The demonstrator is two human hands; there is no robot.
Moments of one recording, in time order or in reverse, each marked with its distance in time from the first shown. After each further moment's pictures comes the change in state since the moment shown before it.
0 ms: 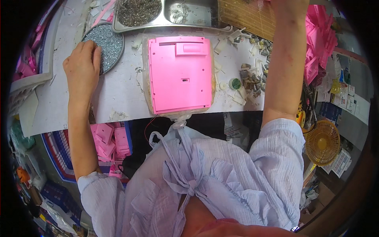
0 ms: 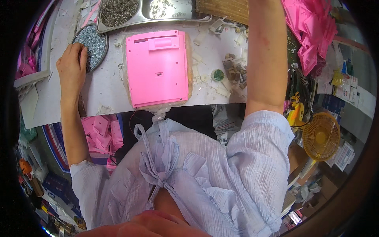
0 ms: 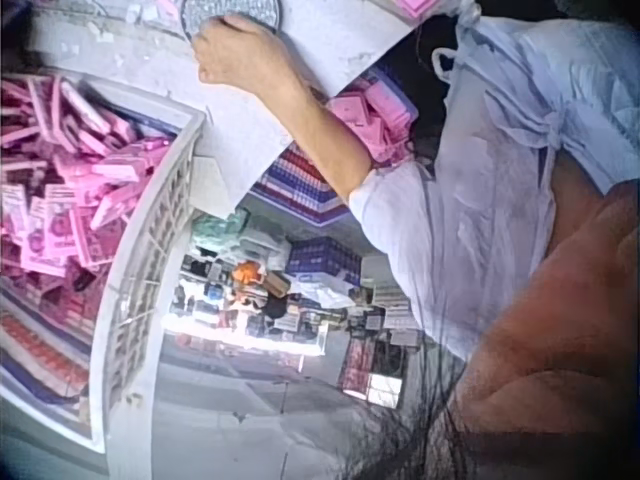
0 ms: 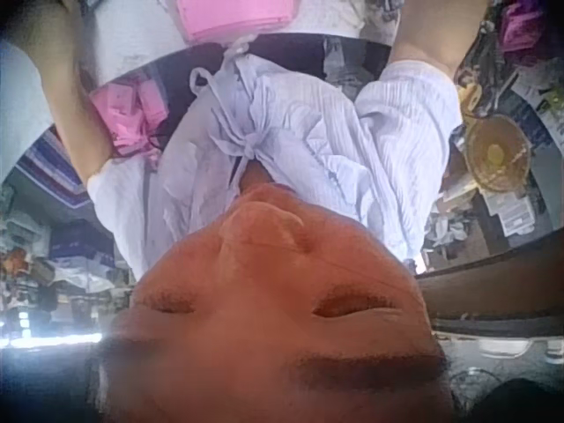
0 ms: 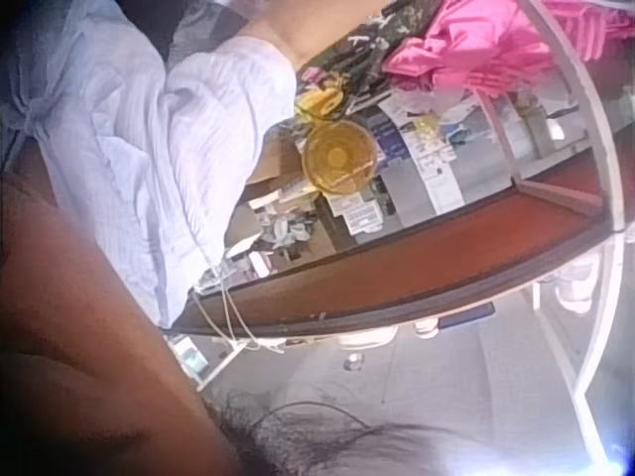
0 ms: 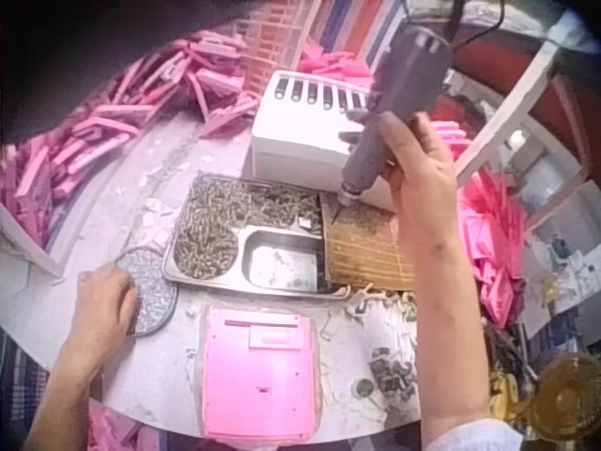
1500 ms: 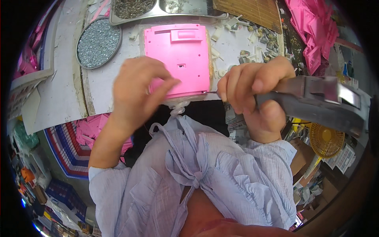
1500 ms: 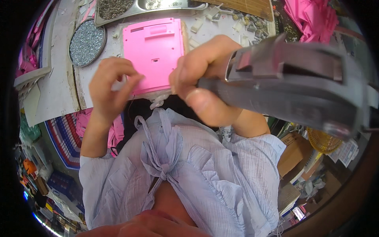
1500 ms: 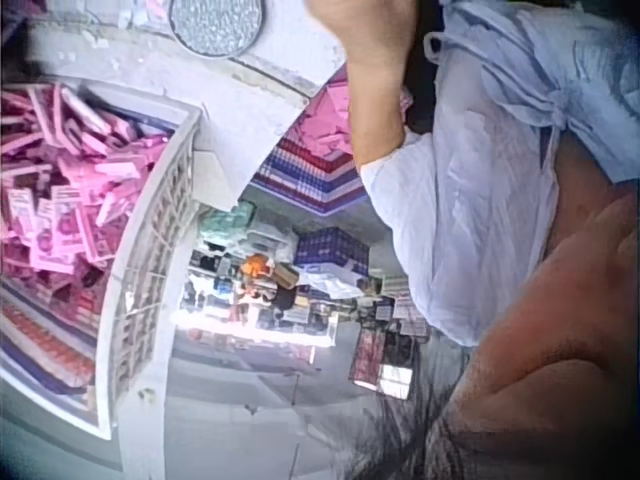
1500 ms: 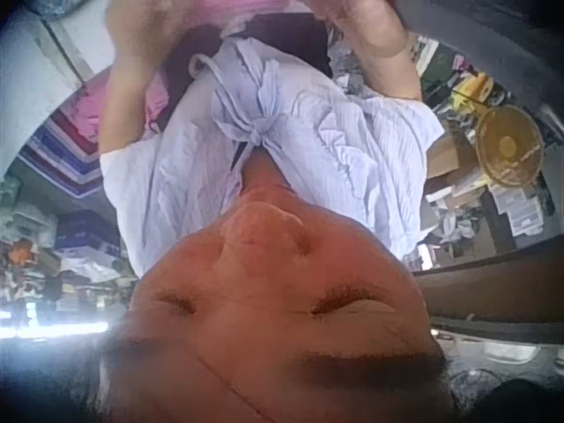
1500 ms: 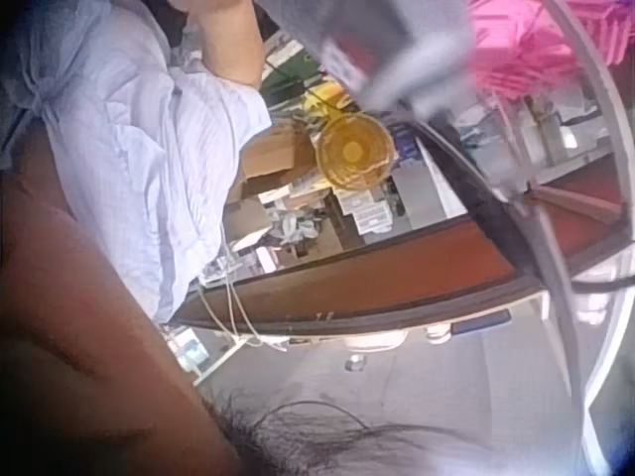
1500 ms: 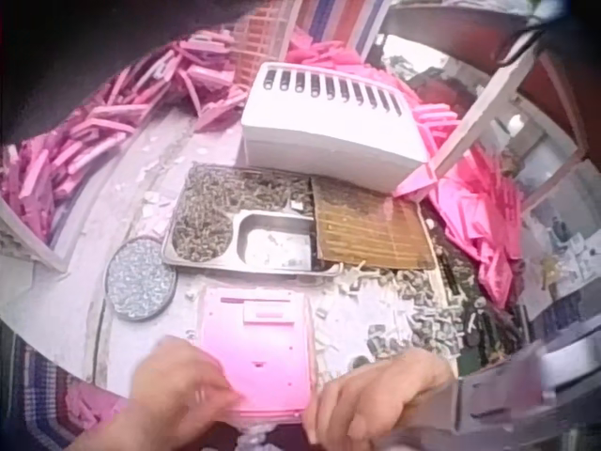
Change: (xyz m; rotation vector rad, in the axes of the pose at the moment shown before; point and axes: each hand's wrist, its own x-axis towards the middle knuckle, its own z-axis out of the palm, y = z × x) left_hand -0.045 0.131 -0.042 -0.798 -0.020 0.282; right_hand -0.196 -0.090 0.035 0.475 -0.202 0.381
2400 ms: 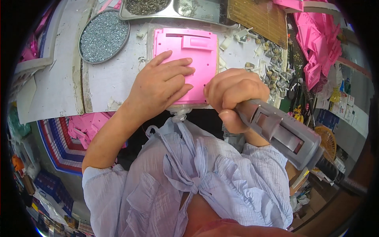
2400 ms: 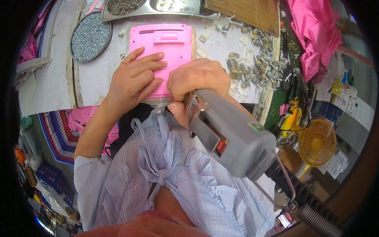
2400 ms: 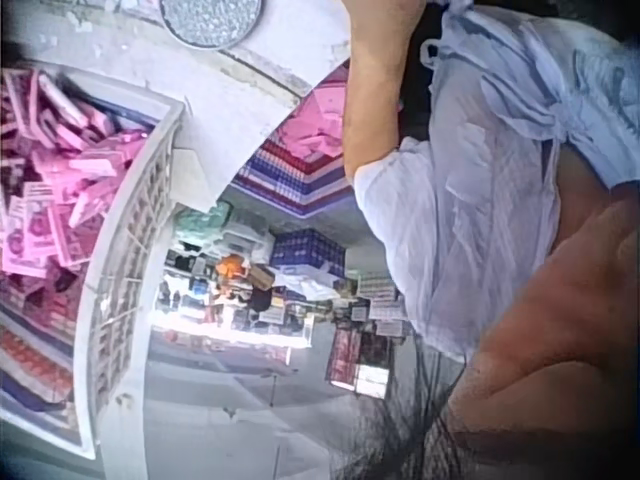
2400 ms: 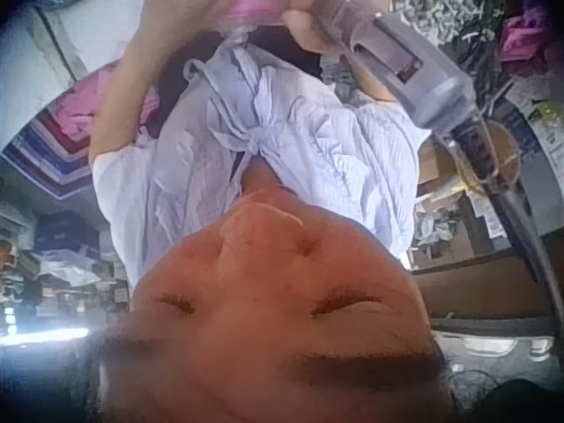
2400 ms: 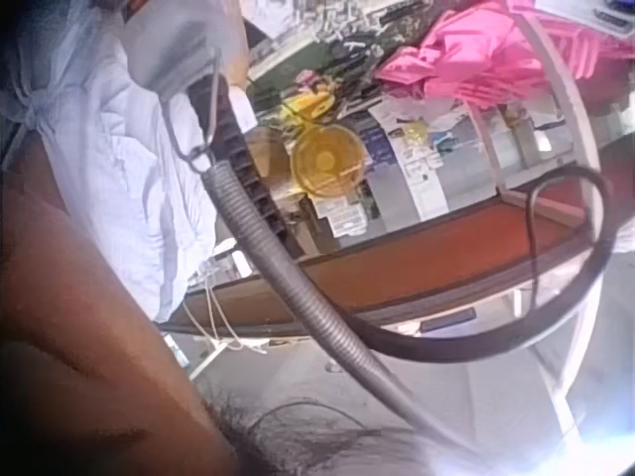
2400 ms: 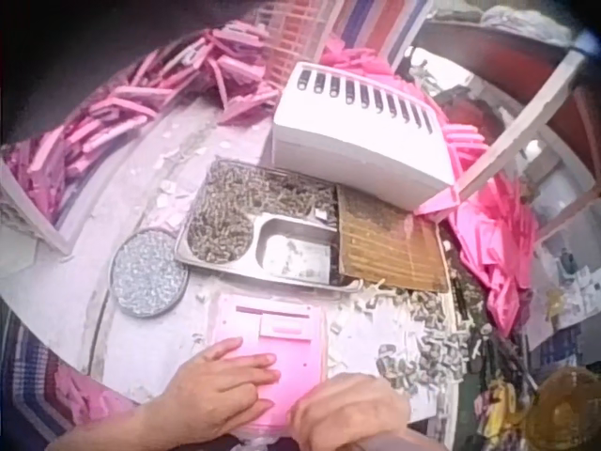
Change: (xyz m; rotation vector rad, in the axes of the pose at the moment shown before) left_hand -0.005 -0.028 0.030 0.056 -0.159 0.139; right_hand 0.018 0.048 -0.015 -0.353 -0.201 -0.237
